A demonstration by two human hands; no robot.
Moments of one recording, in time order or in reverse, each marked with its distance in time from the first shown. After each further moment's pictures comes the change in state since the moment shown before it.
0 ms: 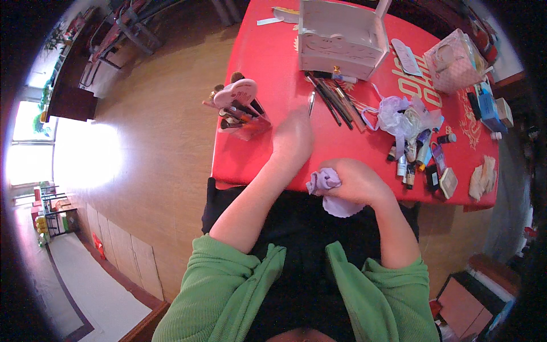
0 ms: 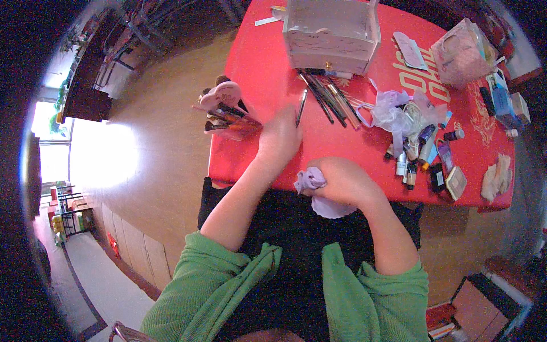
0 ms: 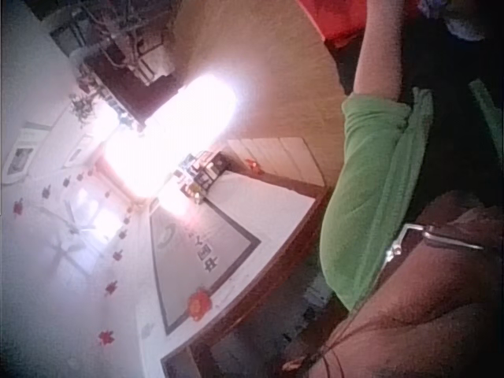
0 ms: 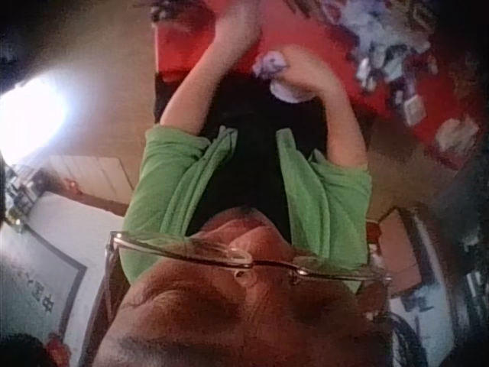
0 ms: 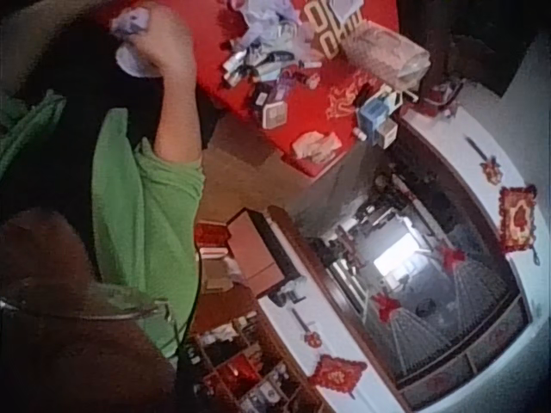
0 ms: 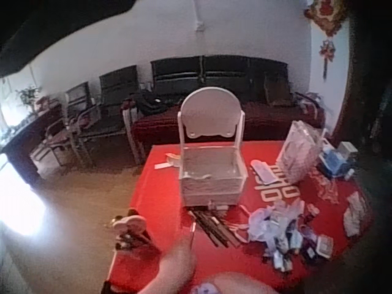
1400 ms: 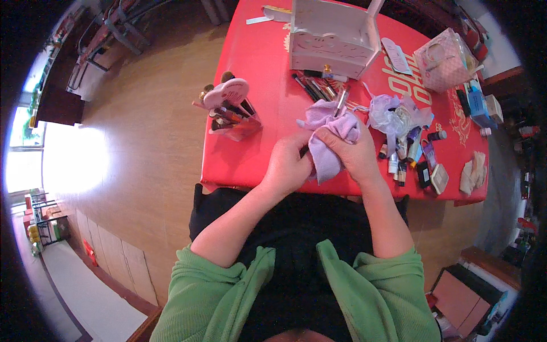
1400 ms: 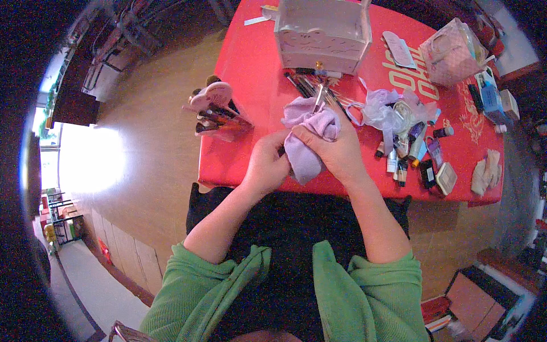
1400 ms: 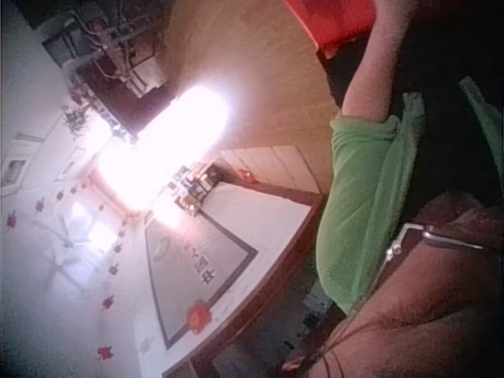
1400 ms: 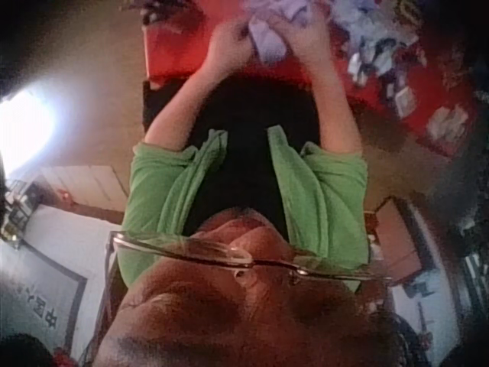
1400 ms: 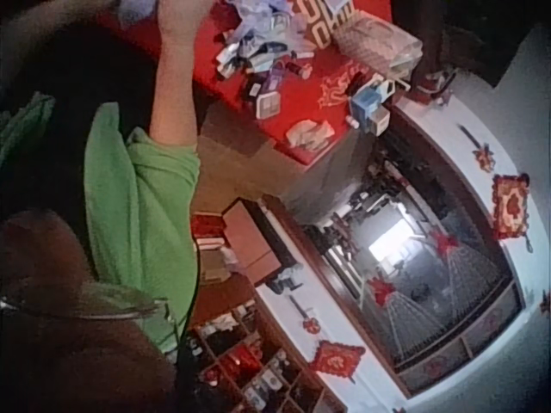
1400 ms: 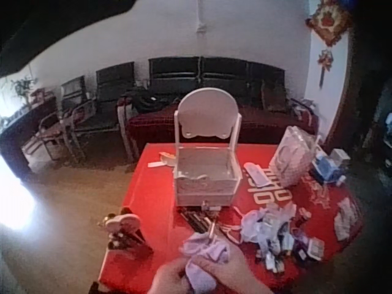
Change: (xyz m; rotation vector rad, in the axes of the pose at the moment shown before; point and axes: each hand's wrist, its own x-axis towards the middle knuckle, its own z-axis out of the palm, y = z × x) left_hand -0.049 0.016 -0.038 -0.883 -0.128 0.110; right_hand 0.027 -0.008 -0.006 0.765 0.720 -0.214
